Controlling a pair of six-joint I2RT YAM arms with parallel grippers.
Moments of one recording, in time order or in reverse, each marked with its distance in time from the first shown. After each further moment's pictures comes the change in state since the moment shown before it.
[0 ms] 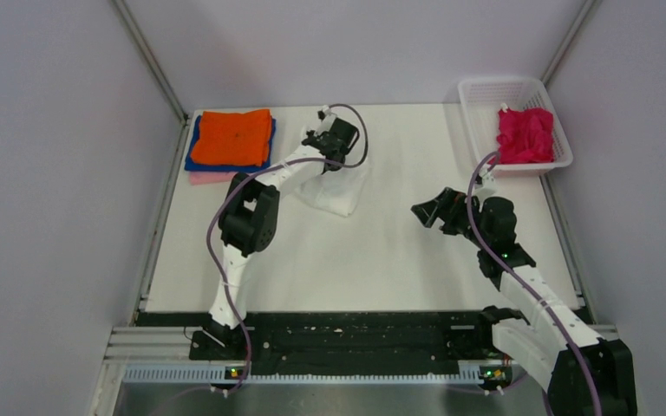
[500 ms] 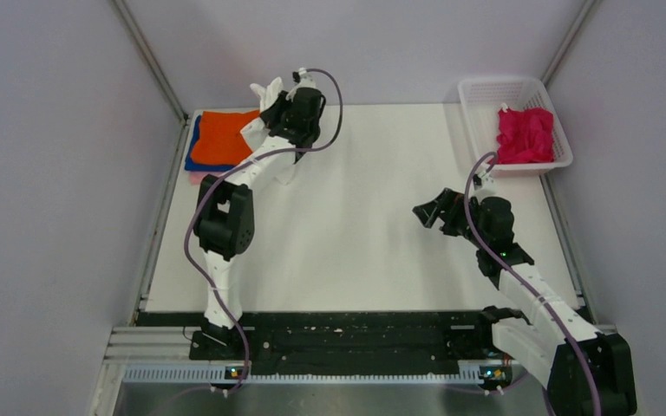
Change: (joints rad) left arm 0.143 -0.152 -0.071 0.549 -0.190 0.620; right arm 0.000 0.026 -0.007 -0.014 0.052 -0.018
